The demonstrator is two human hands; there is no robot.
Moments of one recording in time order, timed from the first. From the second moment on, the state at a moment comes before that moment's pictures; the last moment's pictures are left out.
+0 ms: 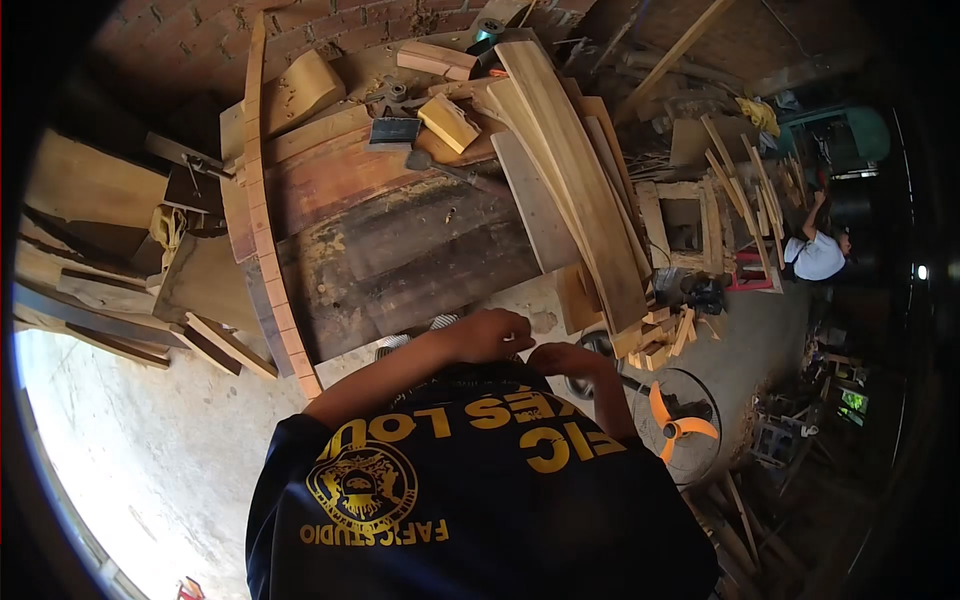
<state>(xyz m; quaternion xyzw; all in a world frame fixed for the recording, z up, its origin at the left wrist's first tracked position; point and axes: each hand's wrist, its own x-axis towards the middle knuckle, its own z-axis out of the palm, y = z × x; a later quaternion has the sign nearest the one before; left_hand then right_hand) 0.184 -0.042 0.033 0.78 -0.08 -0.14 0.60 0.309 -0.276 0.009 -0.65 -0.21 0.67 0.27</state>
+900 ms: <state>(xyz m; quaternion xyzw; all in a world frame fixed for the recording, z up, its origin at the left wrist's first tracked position) -0.007 -0.022 -0.061 0.69 0.53 0.10 0.48 0.346 -0.186 0.011 -0.88 -0.31 0.05 0.35</state>
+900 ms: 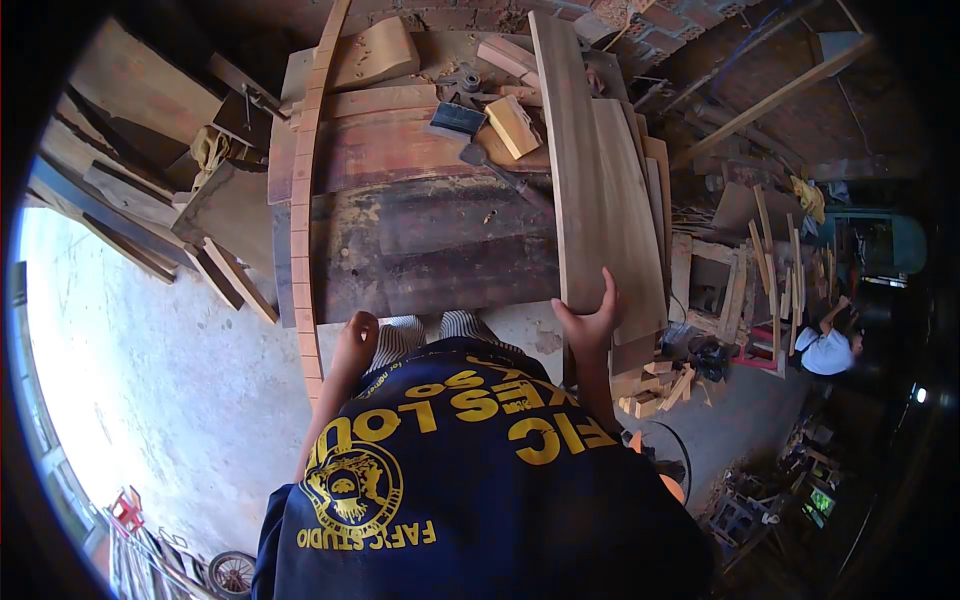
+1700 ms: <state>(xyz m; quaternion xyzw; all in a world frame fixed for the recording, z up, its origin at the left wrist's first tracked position) -0.083 -0.019 -0.088 0.63 0.56 0.13 0.52 0.180 -0.012 -0.108 -0.92 -0.34 0.12 0.17</state>
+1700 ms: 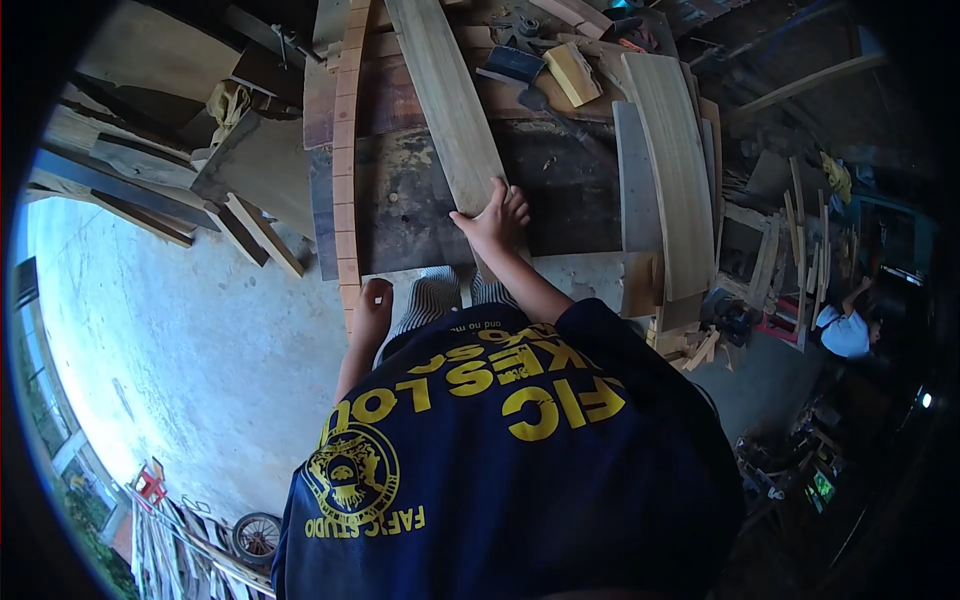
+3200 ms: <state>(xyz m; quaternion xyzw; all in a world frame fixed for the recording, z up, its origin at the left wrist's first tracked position) -0.010 -0.030 -0.100 0.73 0.54 0.05 0.41 0.393 0.012 -0.103 -0.83 -0.56 0.03 0.04</state>
